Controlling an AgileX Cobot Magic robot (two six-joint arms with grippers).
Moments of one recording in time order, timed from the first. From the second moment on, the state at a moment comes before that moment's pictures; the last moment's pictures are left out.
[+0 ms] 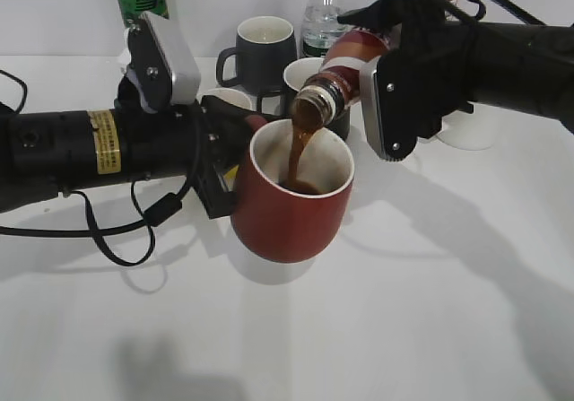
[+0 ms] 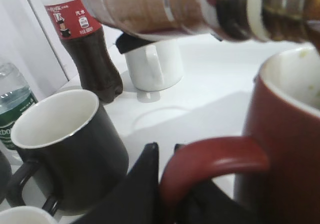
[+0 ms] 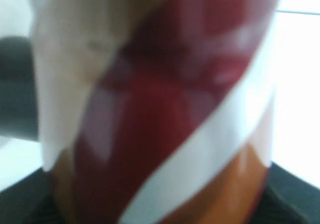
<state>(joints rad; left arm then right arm) -0.48 1.73 -0.75 0.90 -0.84 -0.32 0.44 1.61 -0.84 -0.60 -0.49 -1.12</state>
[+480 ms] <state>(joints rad) -0.48 1.73 -0.75 0.91 -0.84 -0.32 0.44 1.61 -0.84 -0.53 -0.53 -1.25</state>
